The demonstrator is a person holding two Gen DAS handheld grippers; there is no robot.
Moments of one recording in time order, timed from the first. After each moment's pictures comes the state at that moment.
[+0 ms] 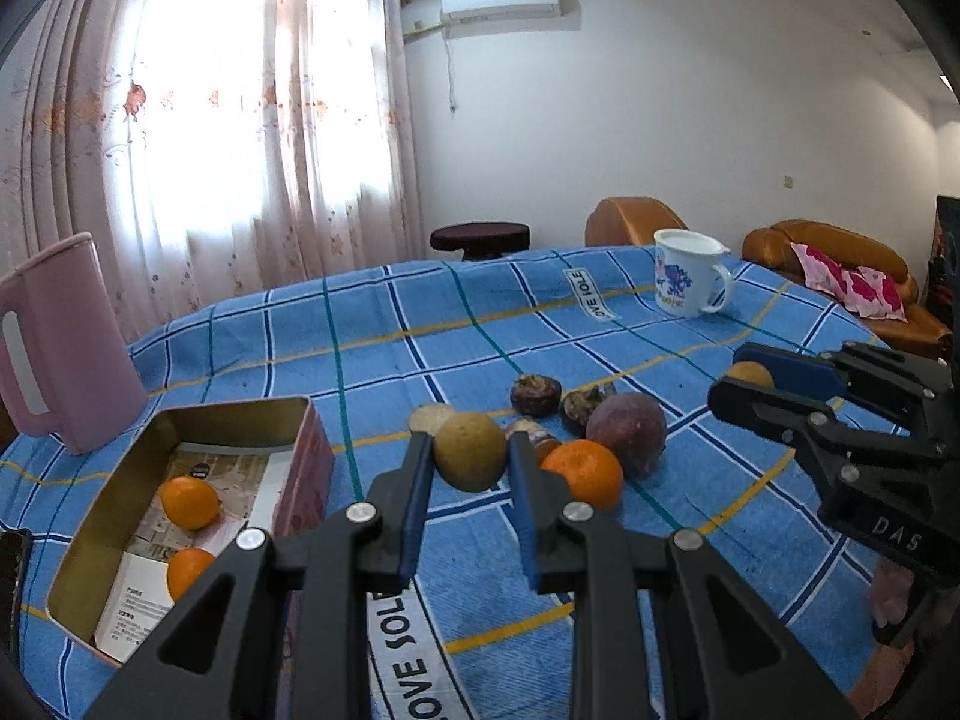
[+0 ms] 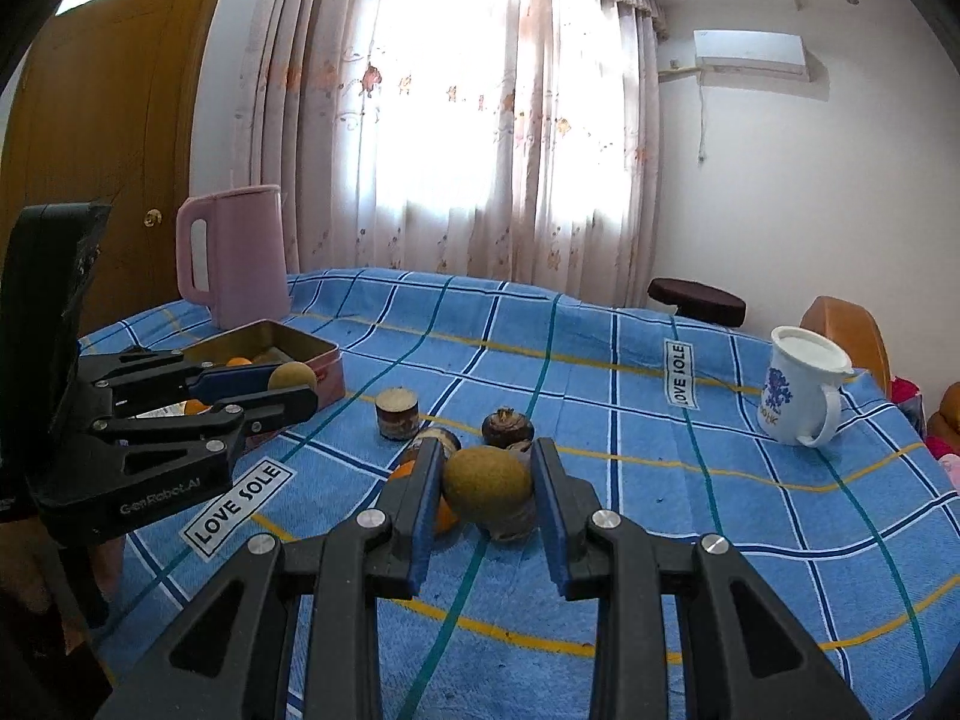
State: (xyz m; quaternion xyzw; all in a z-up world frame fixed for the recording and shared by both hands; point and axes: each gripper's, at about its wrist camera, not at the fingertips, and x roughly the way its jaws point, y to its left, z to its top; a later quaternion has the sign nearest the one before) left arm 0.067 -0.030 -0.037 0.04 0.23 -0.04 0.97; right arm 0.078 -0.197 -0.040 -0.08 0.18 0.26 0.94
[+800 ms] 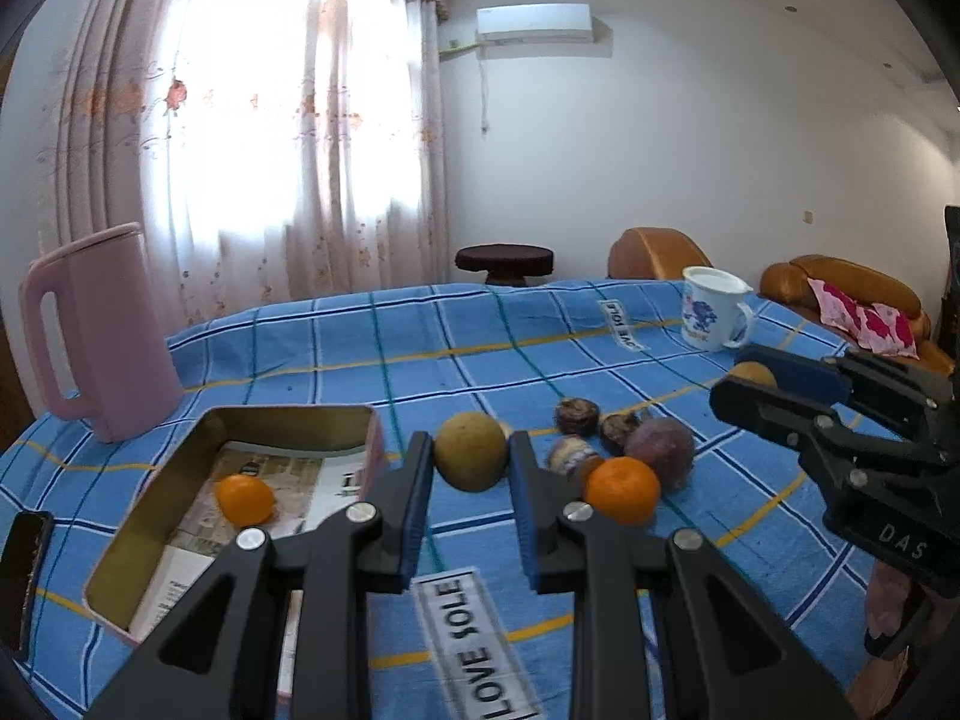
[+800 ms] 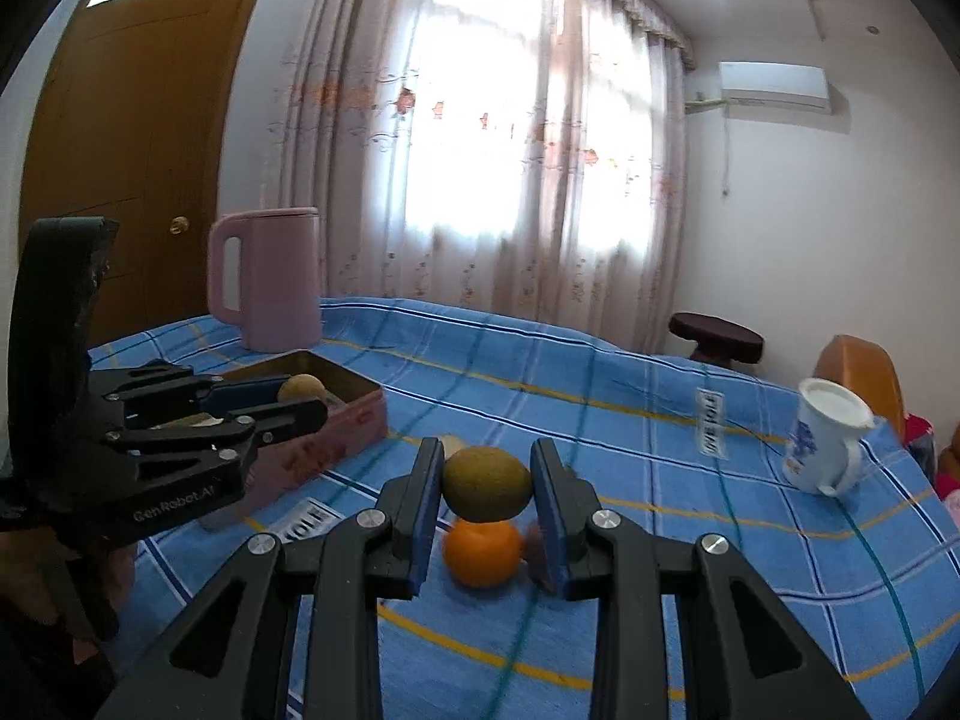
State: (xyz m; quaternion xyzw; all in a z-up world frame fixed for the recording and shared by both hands) left arm 0.049 0.008 -0.024 0.01 0.21 -0.01 0.98; right arm 0.073 -0.157 -0.021 -0.10 0.15 0.31 0.94
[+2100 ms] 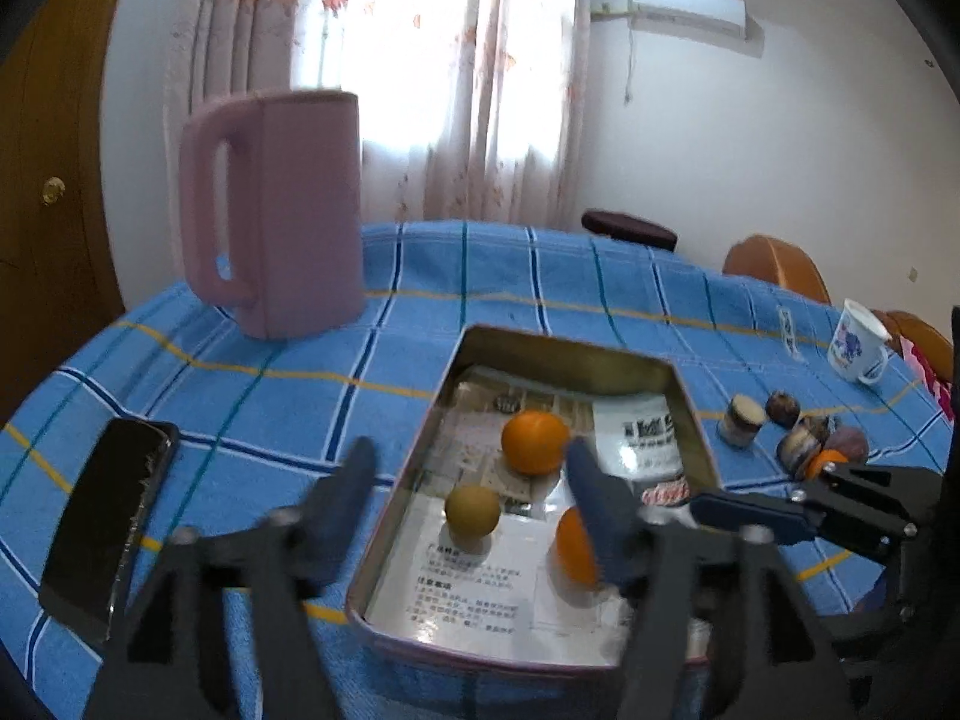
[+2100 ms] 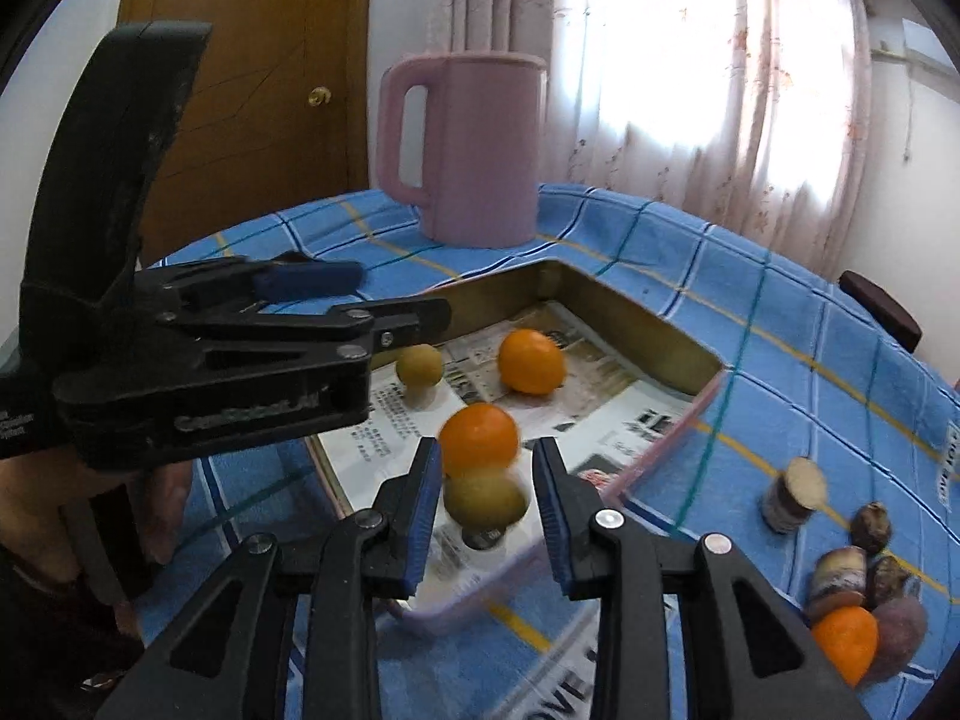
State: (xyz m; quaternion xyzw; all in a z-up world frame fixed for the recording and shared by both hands) left arm 0.041 0.152 -0.042 -0.08 0.26 0.11 0.96; right arm 0.078 0.009 -0.056 -0.17 0.26 0.44 0.84
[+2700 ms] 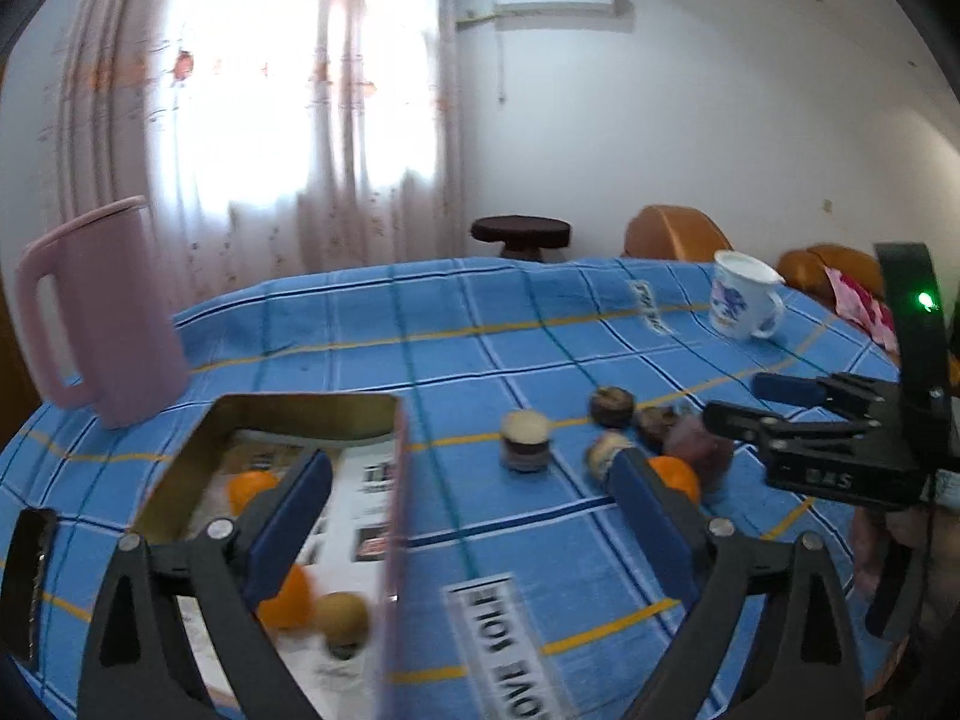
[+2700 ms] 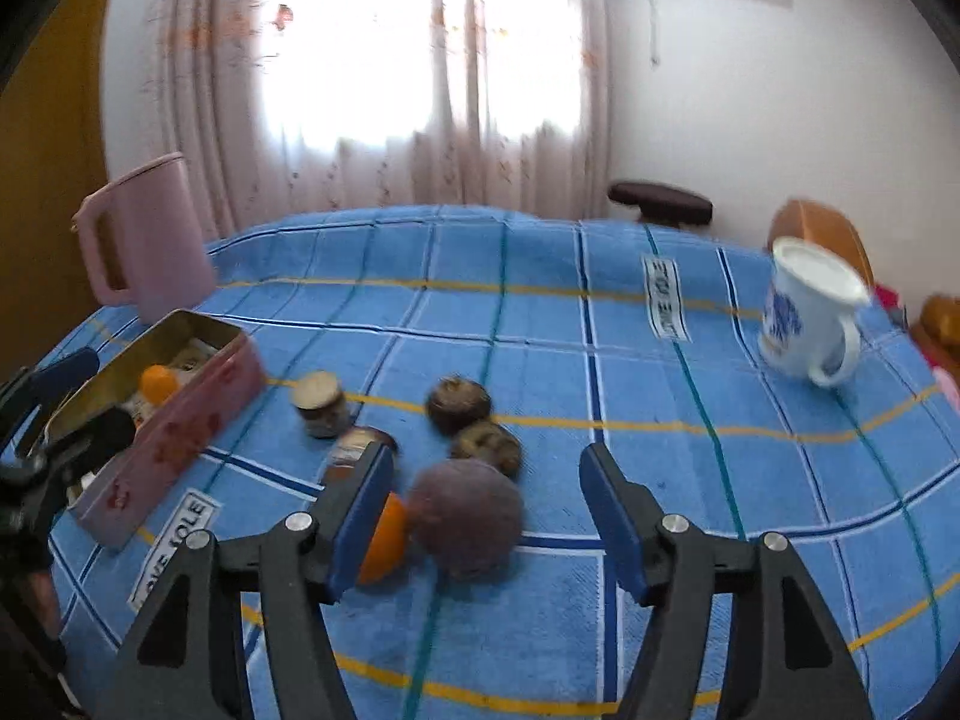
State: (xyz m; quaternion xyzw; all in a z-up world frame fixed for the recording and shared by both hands) left arm 0.077 0.012 -0.029 0.01 0.25 0.00 0.97; right arm 0.163 -0.188 -0.050 -0.03 0.32 0.21 0.92
